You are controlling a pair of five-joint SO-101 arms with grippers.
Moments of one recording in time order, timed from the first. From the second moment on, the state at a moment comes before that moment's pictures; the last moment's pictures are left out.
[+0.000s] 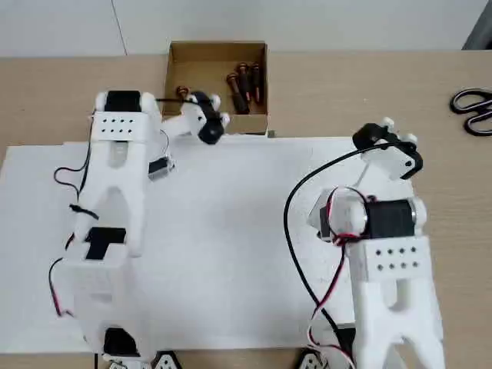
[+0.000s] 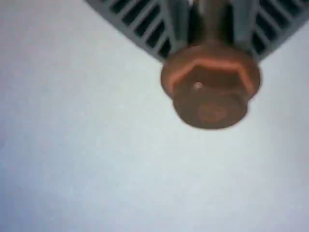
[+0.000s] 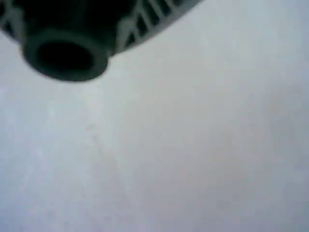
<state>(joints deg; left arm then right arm) -1.7 25.8 -26.0 98.7 -56.2 -9.0 -40.2 26.5 92.0 -34.7</state>
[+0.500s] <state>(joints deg) 12.2 -4.1 -21.6 97.7 -30.4 -14.9 -61.4 26.3 92.6 -15.1</state>
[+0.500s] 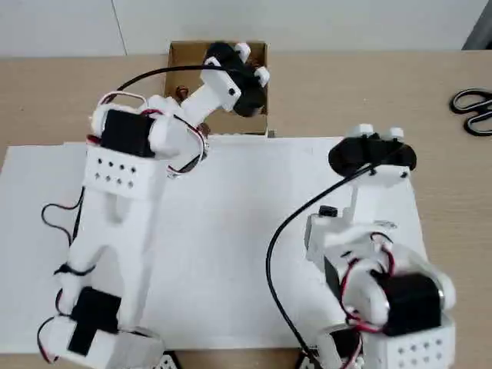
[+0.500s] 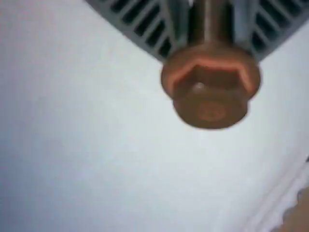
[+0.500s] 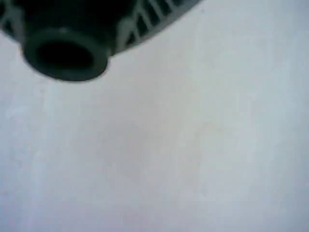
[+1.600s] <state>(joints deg) 20.0 -36.5 27.4 61.5 49.1 -25.3 -103.3 67.8 76.4 1.2</state>
